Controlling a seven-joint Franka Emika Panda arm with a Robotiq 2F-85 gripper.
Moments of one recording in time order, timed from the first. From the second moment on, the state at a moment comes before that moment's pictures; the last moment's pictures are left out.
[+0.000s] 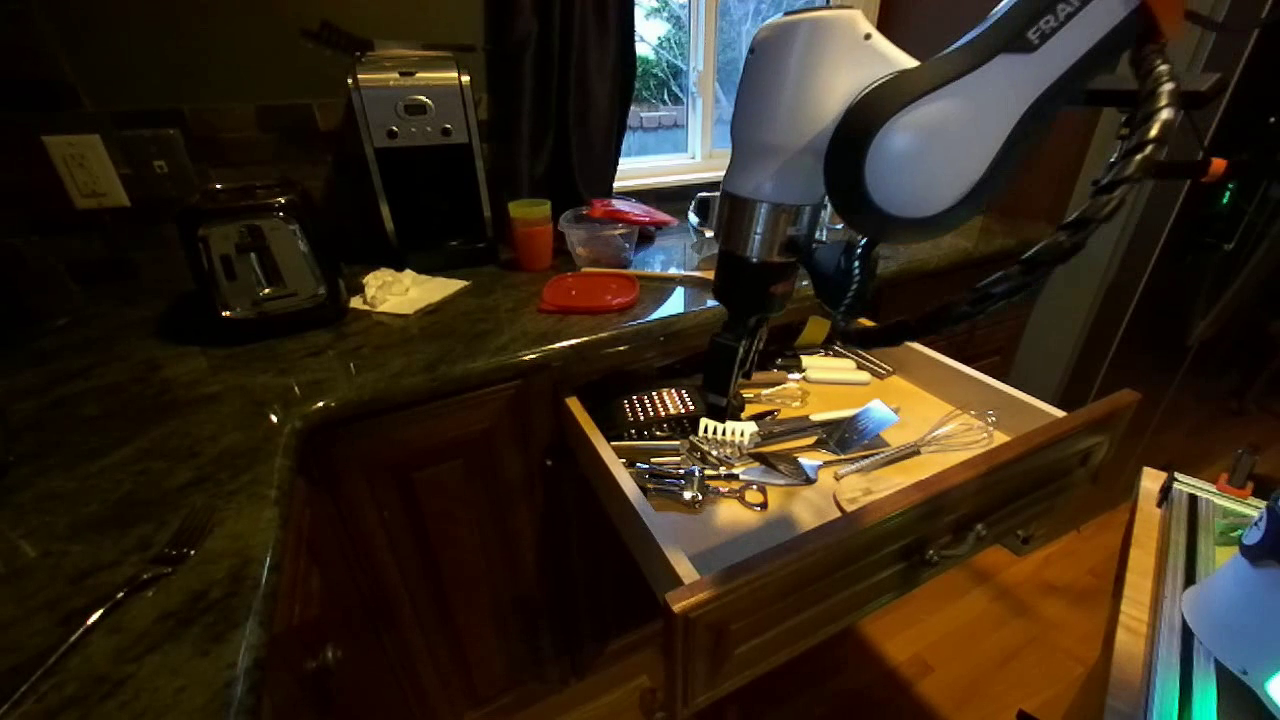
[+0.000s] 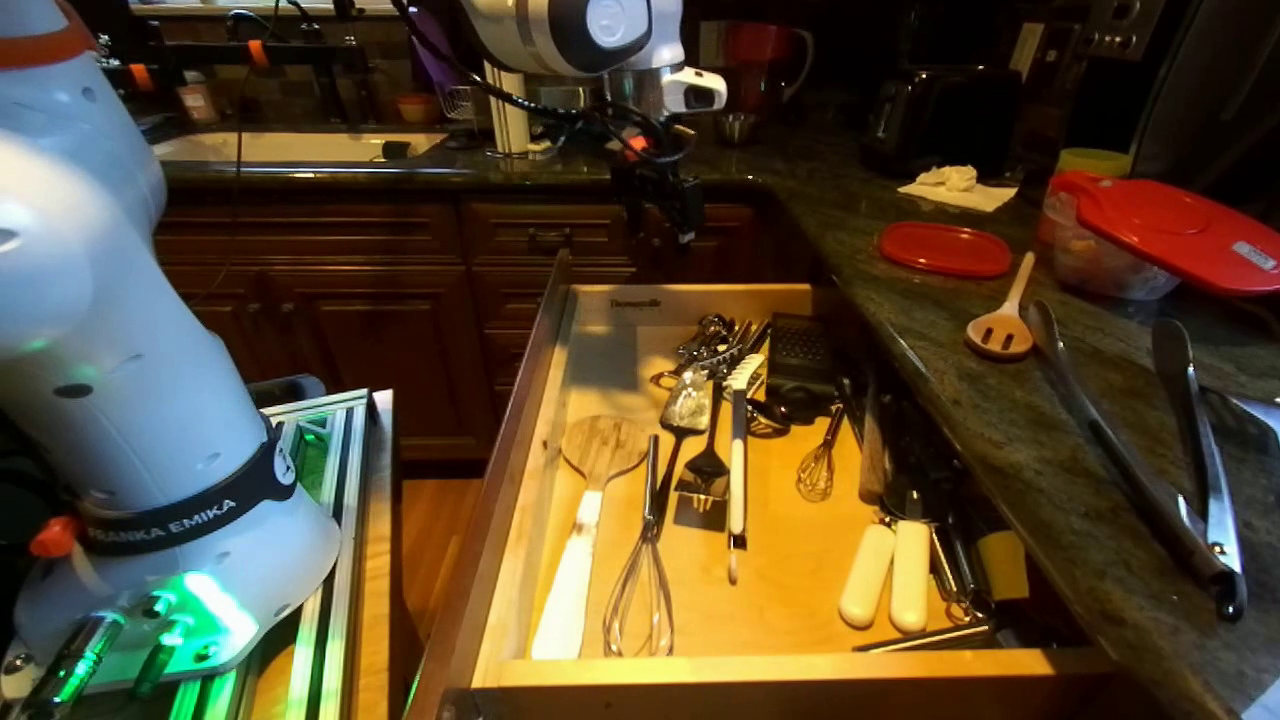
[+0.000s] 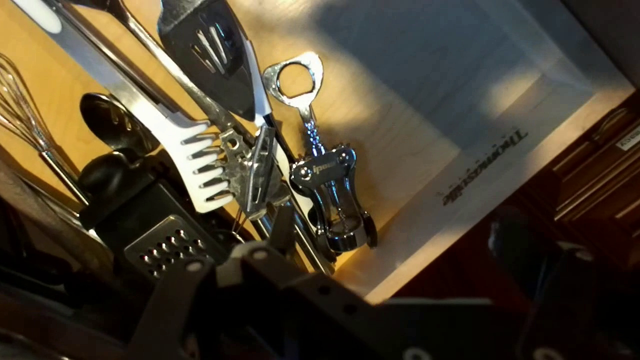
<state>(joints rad) 0.17 -0.03 0.24 -2.43 -0.04 2.54 0.09</state>
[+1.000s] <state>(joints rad) 0.19 0.21 0.22 -2.22 -0.16 2.43 0.05</state>
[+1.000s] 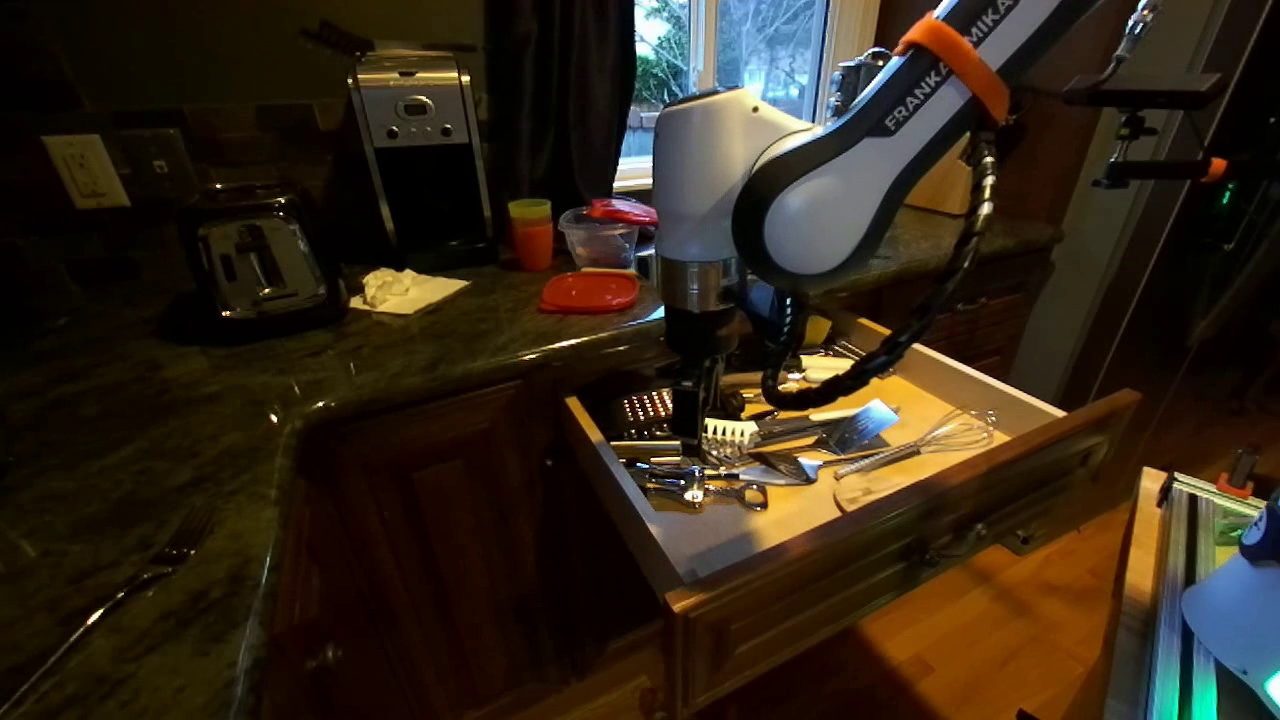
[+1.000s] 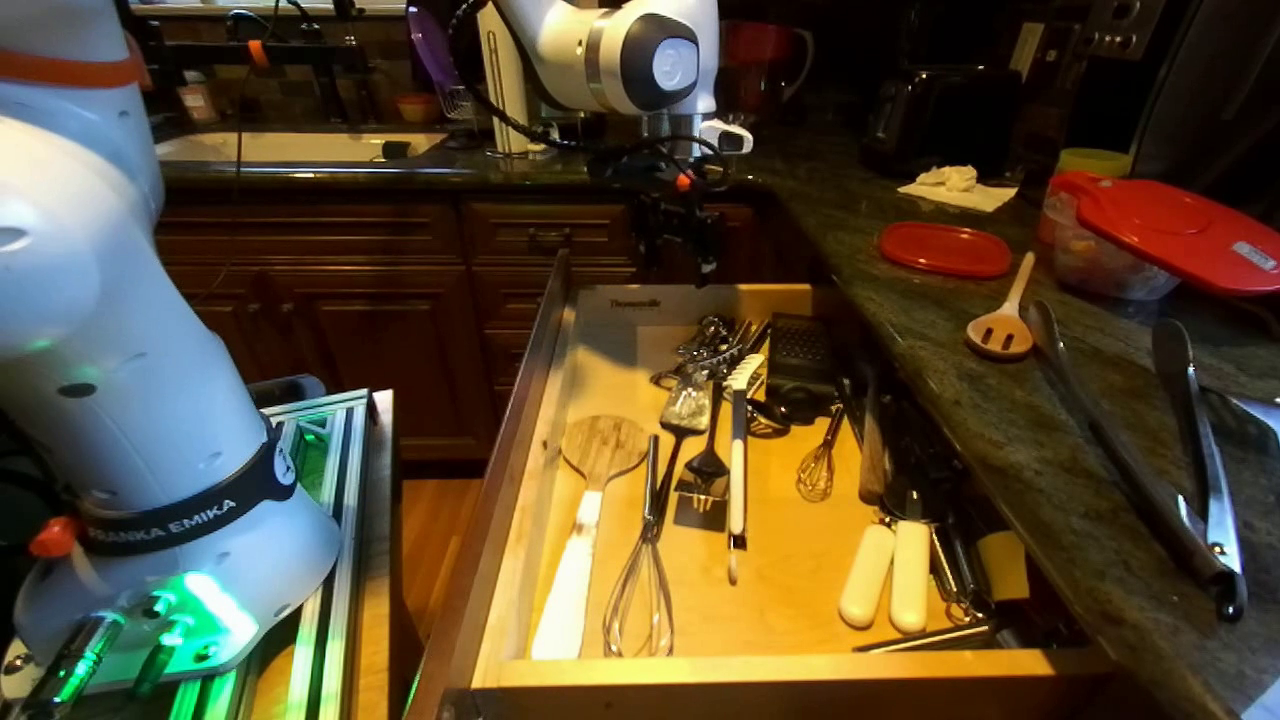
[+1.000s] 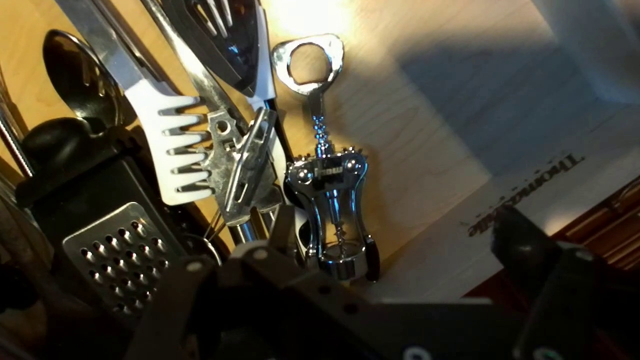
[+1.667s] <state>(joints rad) 0.25 0.38 0.18 -2.07 -0.26 2.34 0.10</state>
